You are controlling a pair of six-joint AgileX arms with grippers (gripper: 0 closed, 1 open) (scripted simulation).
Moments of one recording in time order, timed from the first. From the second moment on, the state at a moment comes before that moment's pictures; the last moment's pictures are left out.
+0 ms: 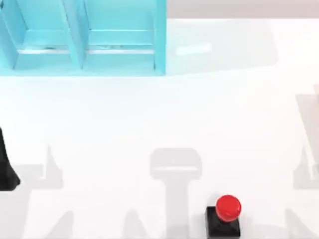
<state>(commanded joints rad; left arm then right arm) 0.00 0.00 0.00 0.00 0.00 0.00 0.00 0.00 0.00 0.00 0.00 0.00</state>
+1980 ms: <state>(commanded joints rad) 0.00 0.00 0.00 0.00 0.00 0.00 0.86 1.66 1.36 -1.28 0.00 0.87</state>
